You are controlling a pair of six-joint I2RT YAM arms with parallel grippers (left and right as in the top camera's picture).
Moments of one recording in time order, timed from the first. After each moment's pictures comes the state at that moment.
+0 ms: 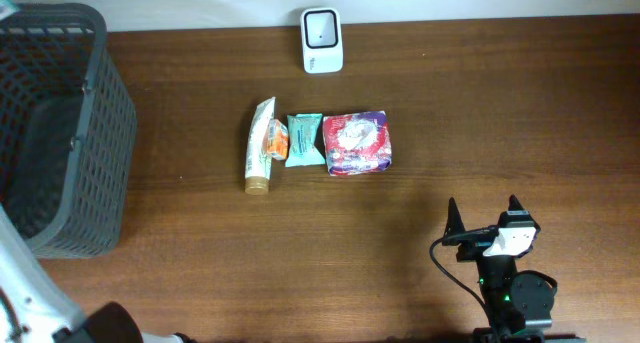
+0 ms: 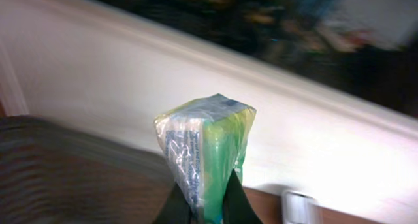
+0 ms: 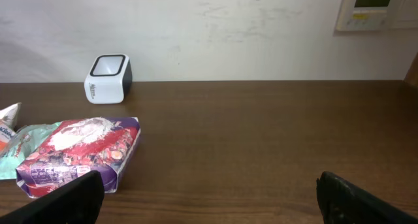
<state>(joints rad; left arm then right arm) 0.55 1.65 2.04 -0.65 0.54 -0.21 -0.01 0.01 0.01 -0.08 -0.02 0.02</state>
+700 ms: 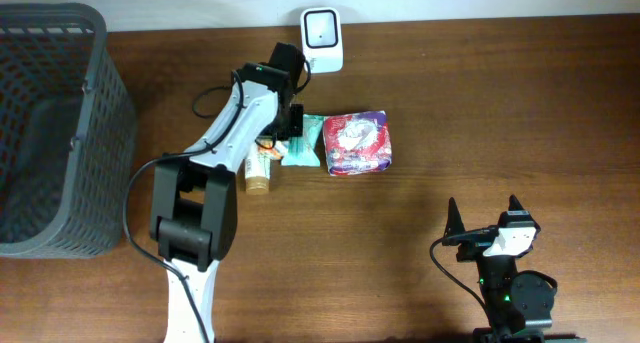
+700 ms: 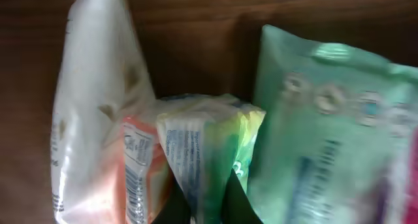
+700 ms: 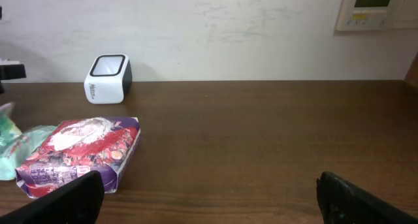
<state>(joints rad) -0.35 2.26 1.88 -1.03 -0.12 -0.29 -0.01 0.01 0.01 -0.08 -0.02 0.02</state>
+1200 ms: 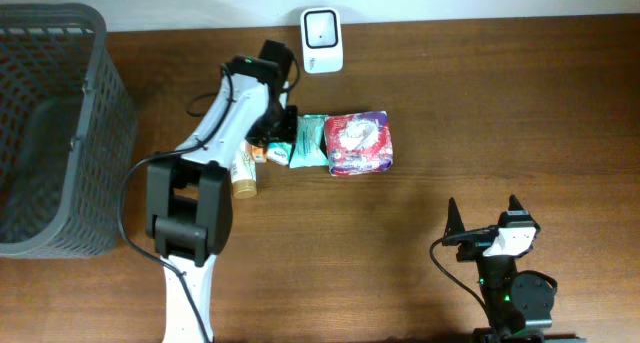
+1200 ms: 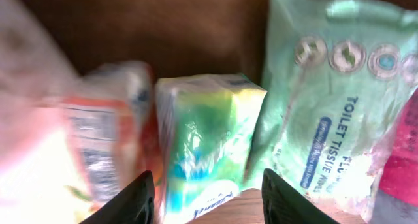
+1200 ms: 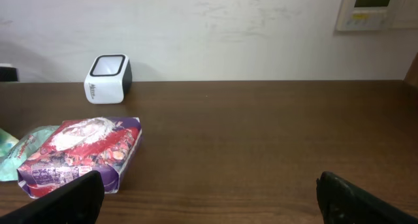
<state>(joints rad) -0.31 2.27 1.95 -1.16 0.04 -0.29 -0.01 0.01 0.01 -0.08 -0.02 0.02</state>
